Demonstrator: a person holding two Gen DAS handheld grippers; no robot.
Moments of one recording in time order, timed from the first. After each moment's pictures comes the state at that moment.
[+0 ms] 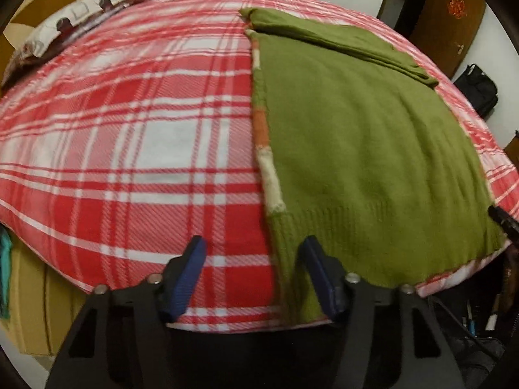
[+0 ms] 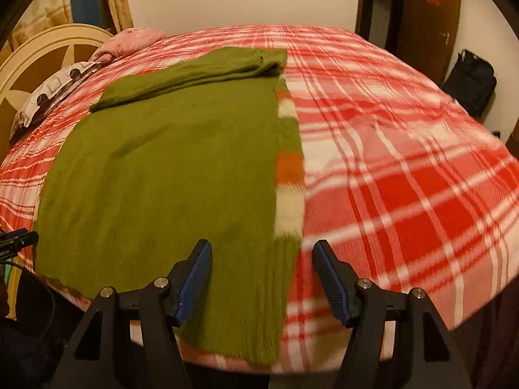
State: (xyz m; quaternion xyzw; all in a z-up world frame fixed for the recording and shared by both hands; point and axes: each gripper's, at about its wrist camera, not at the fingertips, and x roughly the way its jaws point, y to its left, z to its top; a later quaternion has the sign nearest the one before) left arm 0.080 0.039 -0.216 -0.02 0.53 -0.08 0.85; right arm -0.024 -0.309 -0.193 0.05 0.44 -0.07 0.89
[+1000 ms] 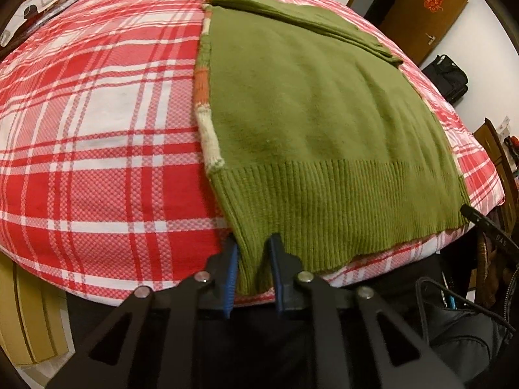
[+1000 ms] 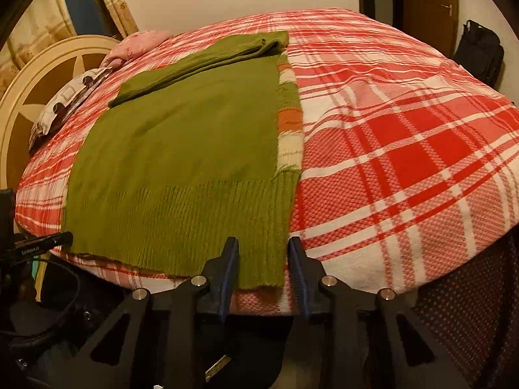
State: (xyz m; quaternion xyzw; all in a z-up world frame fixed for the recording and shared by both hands) left arm 0.065 0.006 -0.235 -0.05 0.55 -0.16 0.82; right arm -0.061 -0.313 -0.203 0.11 0.46 -0.03 0.88
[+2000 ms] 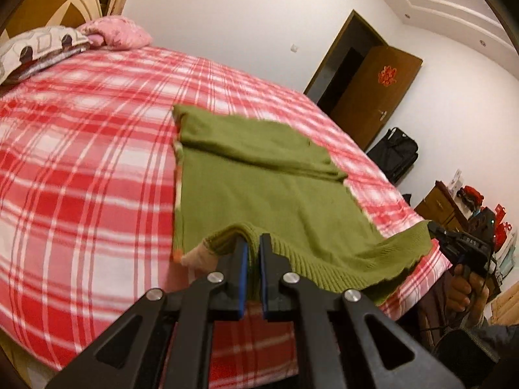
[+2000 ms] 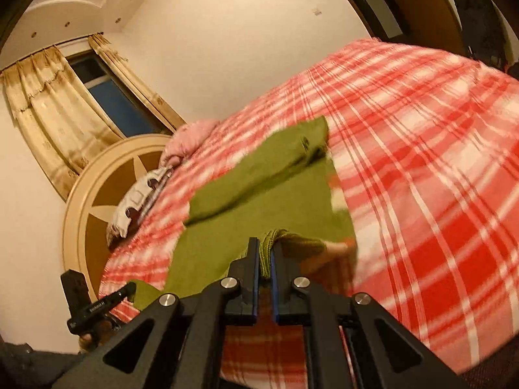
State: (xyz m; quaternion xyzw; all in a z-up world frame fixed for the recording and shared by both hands) left arm 0.107 0.040 -0.131 -0.14 0.36 -0.24 0.89; right arm -0.020 -0.369 -0.111 0.29 0.28 0.08 0.91
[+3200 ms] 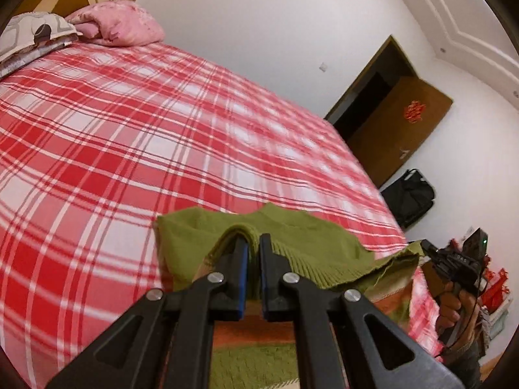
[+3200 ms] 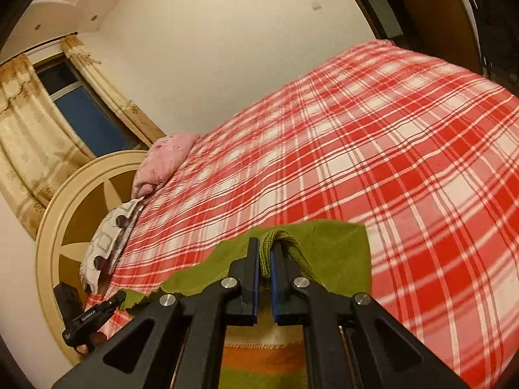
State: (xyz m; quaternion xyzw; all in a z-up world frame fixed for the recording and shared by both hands) left arm 0.396 0.026 -0.131 -0.21 0.37 -0.21 0.88; right arm 0.310 -0.426 -0.080 0.29 0.31 0.05 0.90
